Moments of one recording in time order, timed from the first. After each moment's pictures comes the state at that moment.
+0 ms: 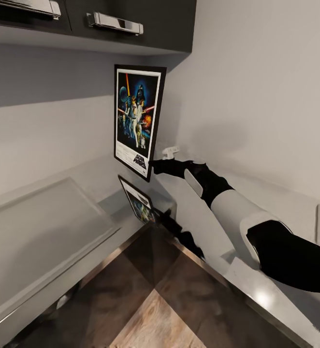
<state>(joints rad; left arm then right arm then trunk) 0.05 0.00 0.13 -0.72 0.01 -0.18 -0.39 -1.40 0.17 0.31 -0.38 -0.29 0.22 0.51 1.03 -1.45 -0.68</state>
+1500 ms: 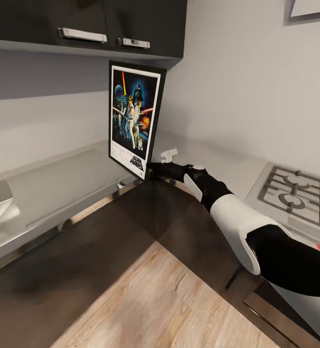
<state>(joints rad) 0.05 0.00 0.13 -0.72 0.01 -0.18 -0.39 -1.37 0.17 0.32 -0.39 -0.29 0.14 0.57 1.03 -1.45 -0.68</state>
